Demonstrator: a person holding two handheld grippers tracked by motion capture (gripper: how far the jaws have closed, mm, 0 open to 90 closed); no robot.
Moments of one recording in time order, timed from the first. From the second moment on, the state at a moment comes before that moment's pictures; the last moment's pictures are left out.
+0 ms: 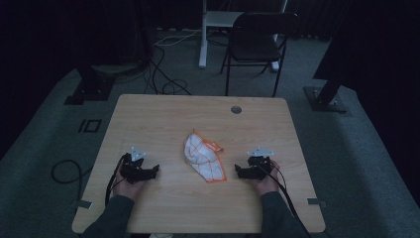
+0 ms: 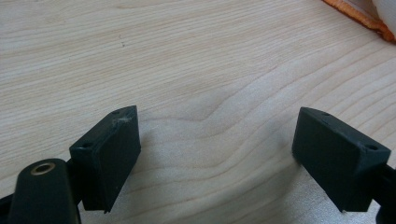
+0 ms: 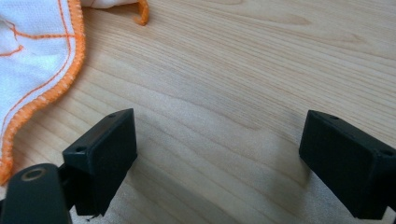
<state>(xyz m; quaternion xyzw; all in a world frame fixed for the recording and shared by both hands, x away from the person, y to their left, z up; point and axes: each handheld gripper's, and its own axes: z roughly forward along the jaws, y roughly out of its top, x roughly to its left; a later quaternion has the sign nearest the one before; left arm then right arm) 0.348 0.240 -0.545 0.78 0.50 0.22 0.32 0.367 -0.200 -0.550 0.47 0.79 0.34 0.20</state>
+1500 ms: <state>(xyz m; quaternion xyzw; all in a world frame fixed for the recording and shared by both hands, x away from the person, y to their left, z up) 0.337 0.193 -0.539 0.81 0.43 0.20 0.35 0.342 -0.133 -0.537 0.32 0.86 0.37 0.14</state>
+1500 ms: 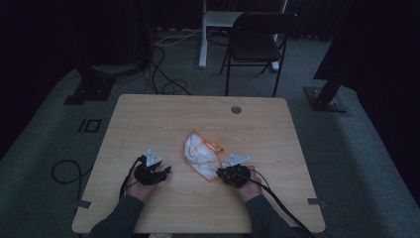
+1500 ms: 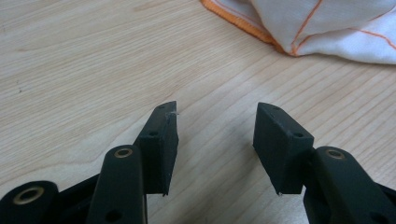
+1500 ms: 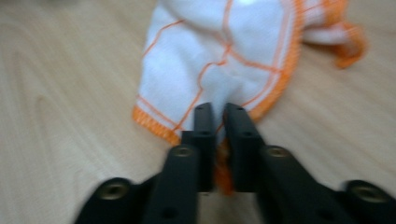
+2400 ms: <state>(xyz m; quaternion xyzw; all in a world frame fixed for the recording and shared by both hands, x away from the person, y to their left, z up) 0.354 0.132 -0.540 0.84 0.36 0.19 0.35 0.350 -0.178 -0.514 0.40 0.78 0.42 0.21</state>
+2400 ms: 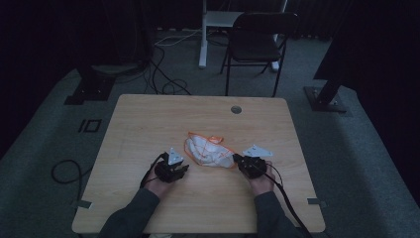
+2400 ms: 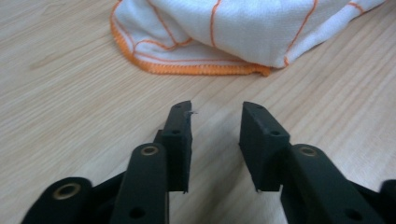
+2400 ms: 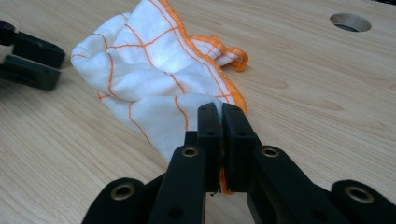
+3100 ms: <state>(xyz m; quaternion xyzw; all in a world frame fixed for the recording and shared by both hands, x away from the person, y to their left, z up) 0.383 0.105 -0.540 0.83 0.38 0.18 0.37 0.350 -0.177 -0.516 0.41 0.78 0.43 0.21</state>
